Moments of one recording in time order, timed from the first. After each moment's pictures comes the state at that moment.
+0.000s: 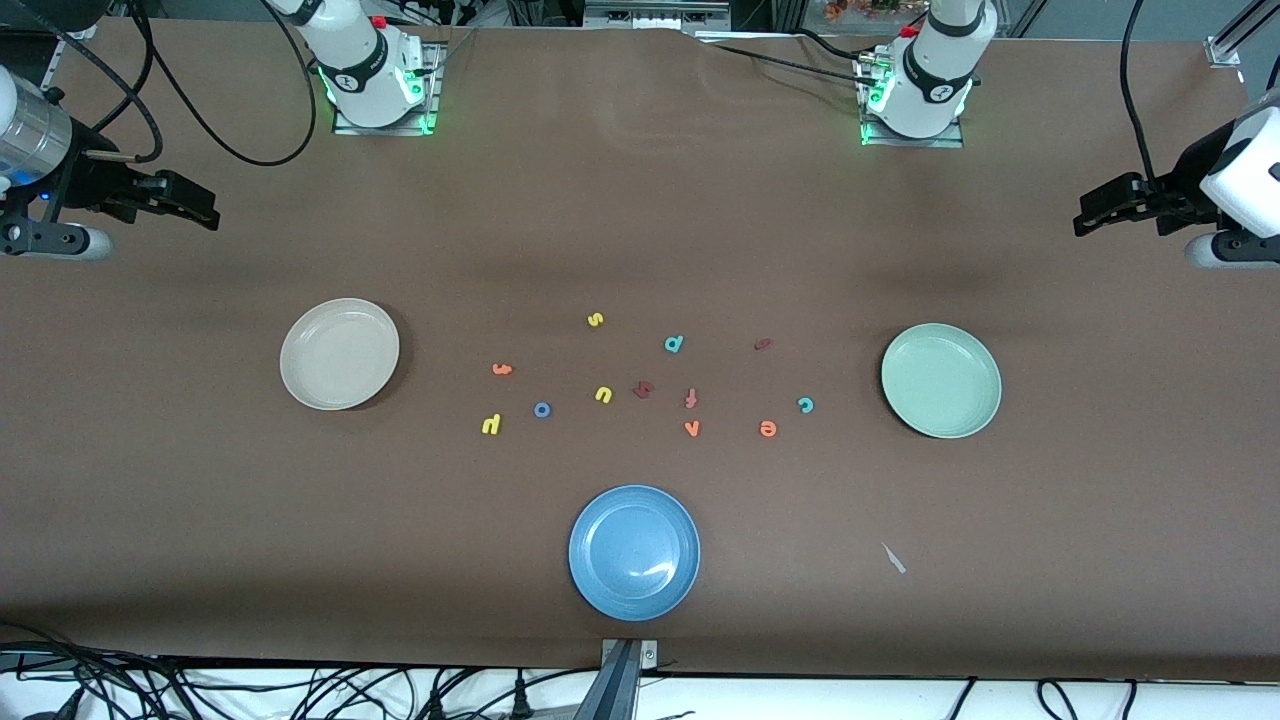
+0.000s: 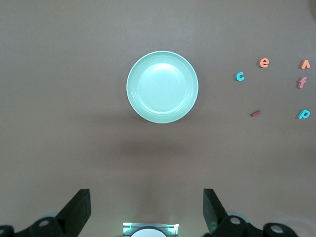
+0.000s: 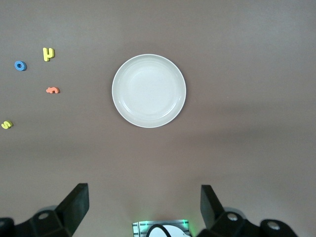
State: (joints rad) left arm 0.09 -0.01 -0.07 -1.64 -0.04 1.47 -0.03; right arm 0.07 -0.04 -0.03 -1.70 -0.01 1.52 0.10
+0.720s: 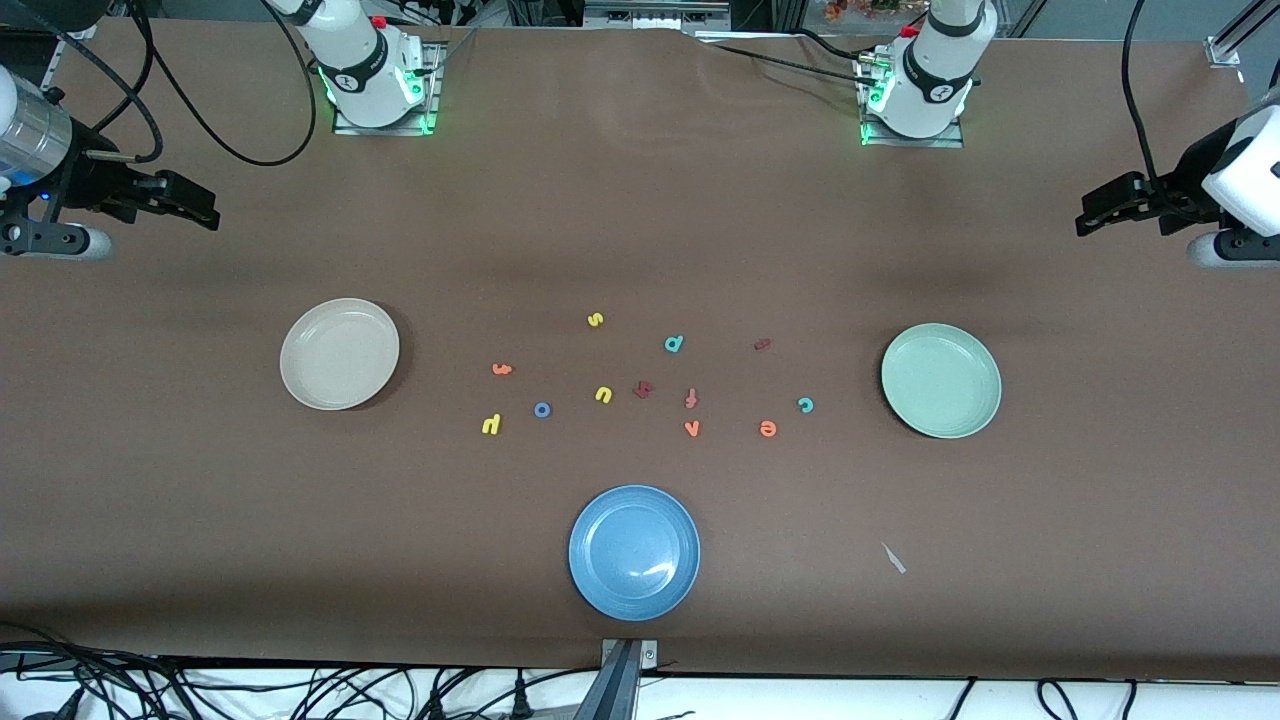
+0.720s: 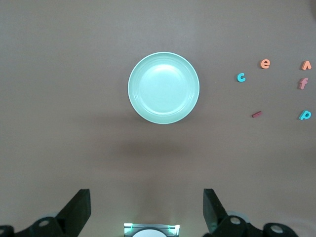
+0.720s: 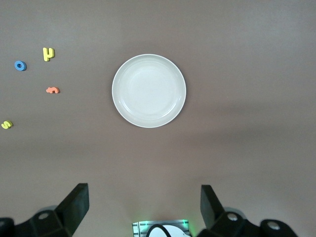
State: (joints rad) left arm 0.09 -0.02 -0.07 -1.64 -0.03 1.47 -0.03; right arm 0.07 -0.04 -0.03 -1.70 -0.01 1.52 0.10
